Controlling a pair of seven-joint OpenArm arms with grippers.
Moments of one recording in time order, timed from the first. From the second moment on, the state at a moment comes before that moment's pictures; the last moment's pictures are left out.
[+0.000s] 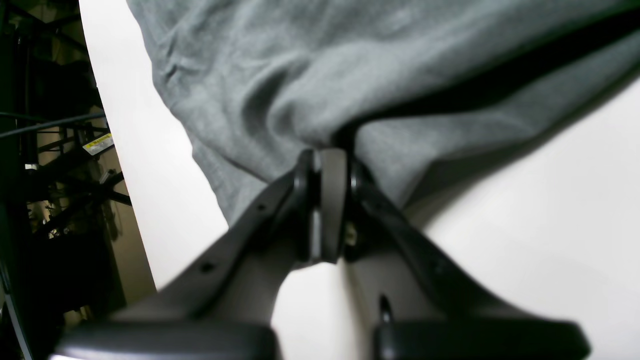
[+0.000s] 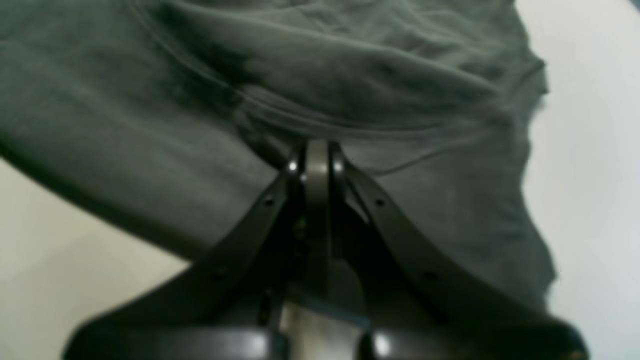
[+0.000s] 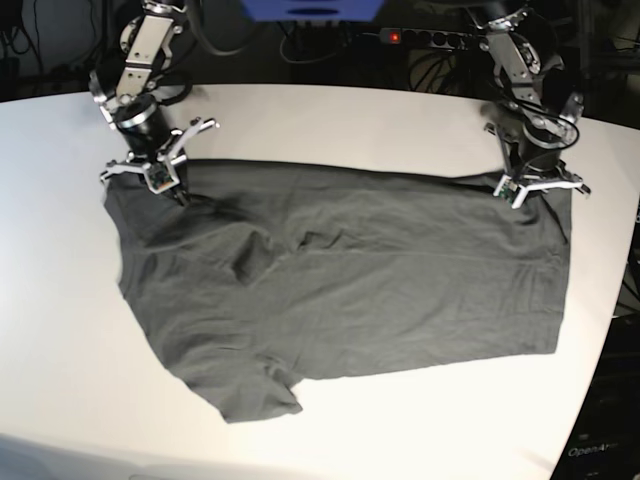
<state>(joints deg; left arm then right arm) 10.8 4.2 -36.5 89.4 61.3 -38.4 -2.0 -14.9 -9.0 35.2 83.4 -46.1 41.1 21.3</state>
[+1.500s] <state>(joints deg) 9.9 6.3 -36.8 98.1 56.1 -40.0 -0.5 -14.6 -3.6 47.1 71.5 -39.8 40.8 29.5</state>
